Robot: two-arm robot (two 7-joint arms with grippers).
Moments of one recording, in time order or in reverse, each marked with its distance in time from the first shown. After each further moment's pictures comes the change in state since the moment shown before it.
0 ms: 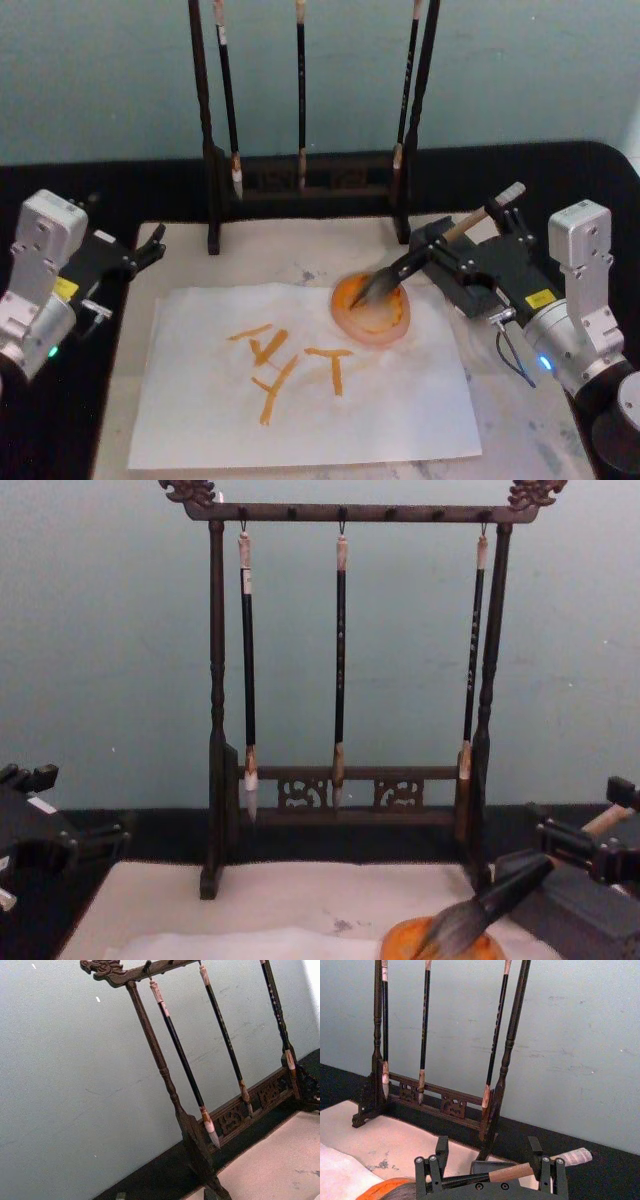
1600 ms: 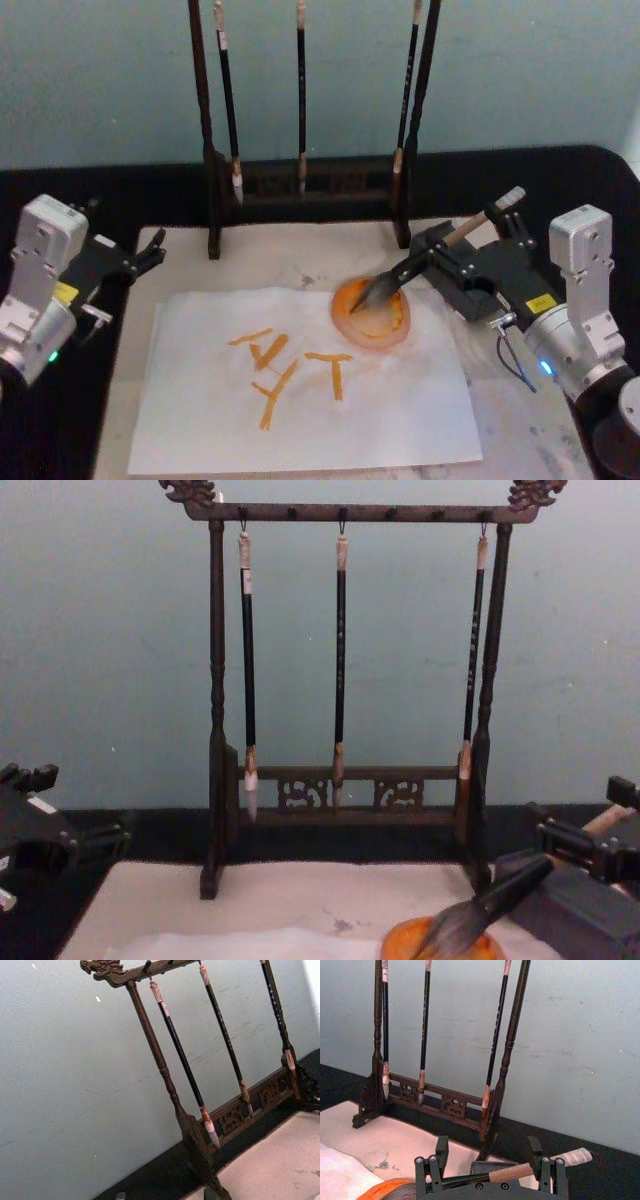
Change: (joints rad) left arm 0.000 0.000 0.000 0.000 0.000 0.000 0.000; right arm -0.001 0.001 0.000 -0.002 0.002 -0.001 0.000
